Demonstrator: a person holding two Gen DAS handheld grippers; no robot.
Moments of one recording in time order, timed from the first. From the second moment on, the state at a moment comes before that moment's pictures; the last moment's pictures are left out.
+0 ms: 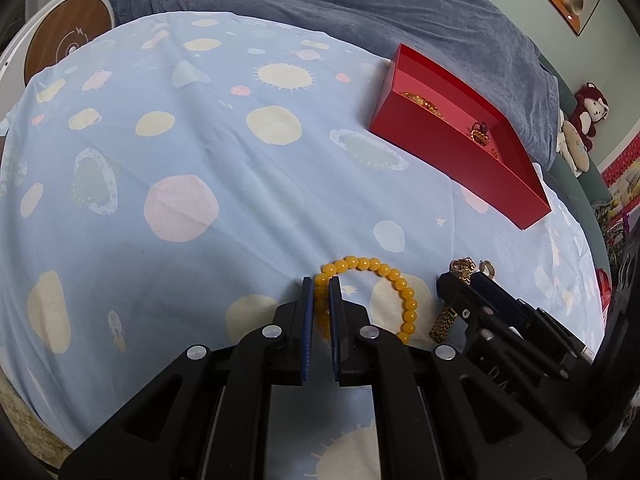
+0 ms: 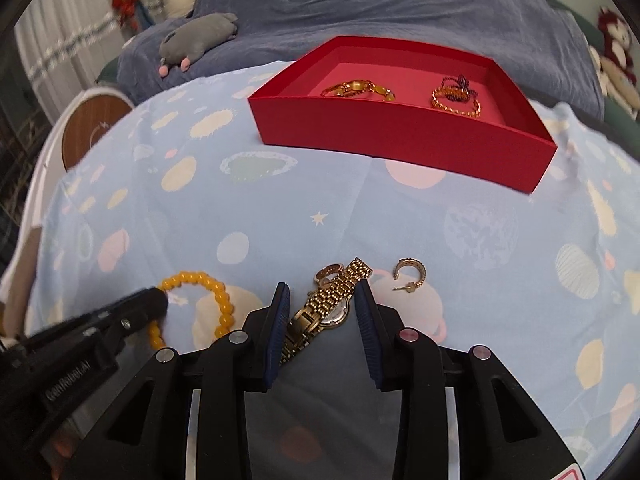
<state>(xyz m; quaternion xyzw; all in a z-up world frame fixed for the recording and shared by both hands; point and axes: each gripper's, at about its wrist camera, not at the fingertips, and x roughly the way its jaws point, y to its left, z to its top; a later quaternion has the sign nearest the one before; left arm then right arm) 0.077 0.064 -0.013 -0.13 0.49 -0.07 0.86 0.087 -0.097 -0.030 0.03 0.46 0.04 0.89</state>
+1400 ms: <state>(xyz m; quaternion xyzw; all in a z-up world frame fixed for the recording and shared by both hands) 0.147 -0.021 0.105 -0.11 0.39 -0.18 0.89 0.108 -0.233 0.074 0.13 0.36 0.02 0.92</state>
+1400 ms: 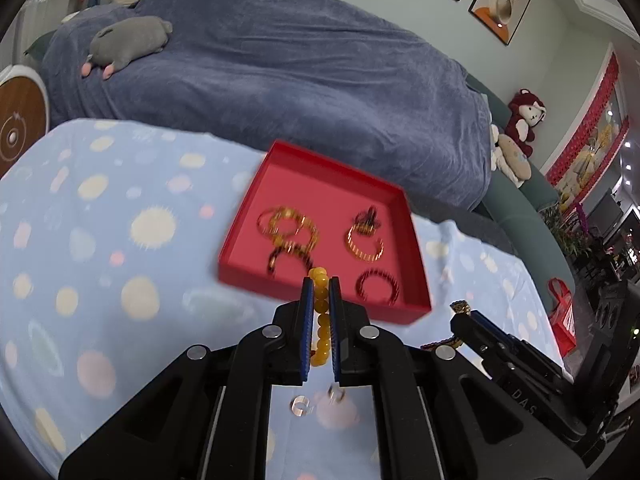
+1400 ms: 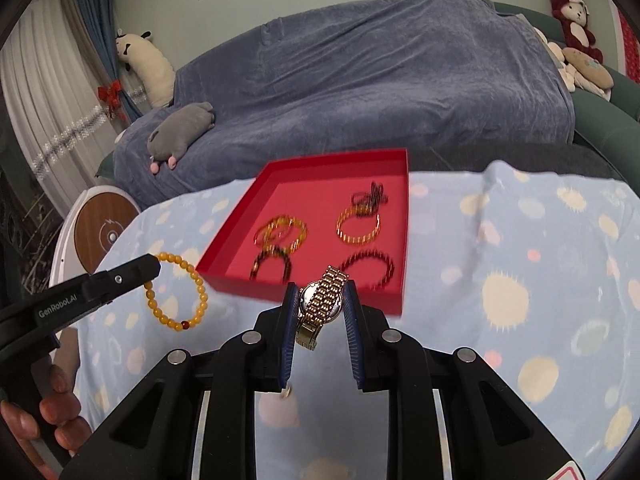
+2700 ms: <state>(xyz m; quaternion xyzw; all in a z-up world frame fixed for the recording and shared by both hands) 0.293 -0.043 0.060 -0.10 0.42 -0.14 0.89 0.223 -0.230 0.030 0.15 0.39 0.05 0.91</state>
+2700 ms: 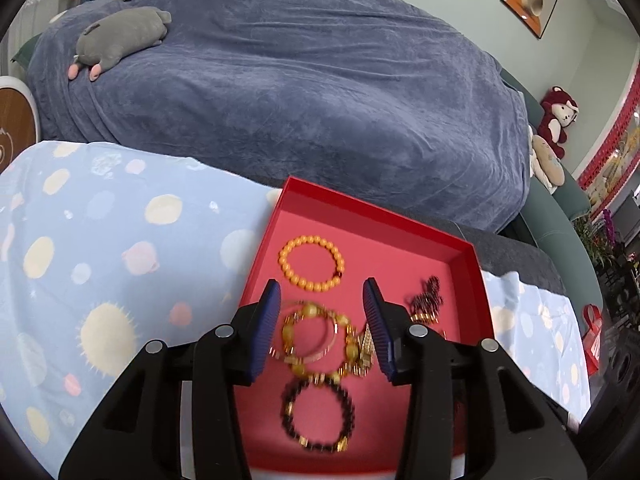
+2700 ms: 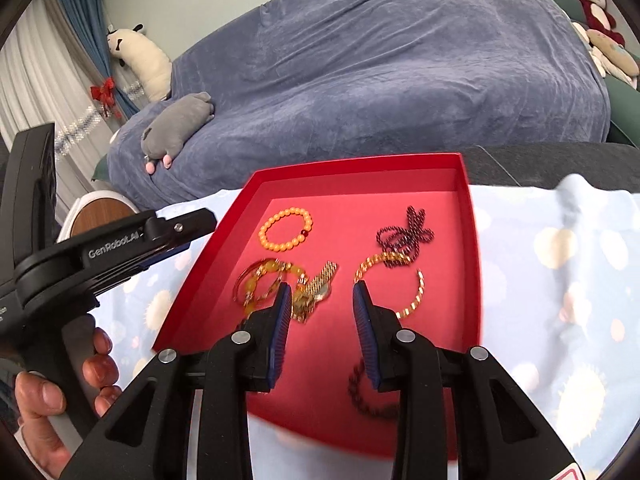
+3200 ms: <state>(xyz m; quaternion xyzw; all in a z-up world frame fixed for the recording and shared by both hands) 0.184 -0.018 0.054 -0.08 0.44 -0.14 0.88 0.115 -0.204 0.020 0.13 0.42 0.06 0.89</state>
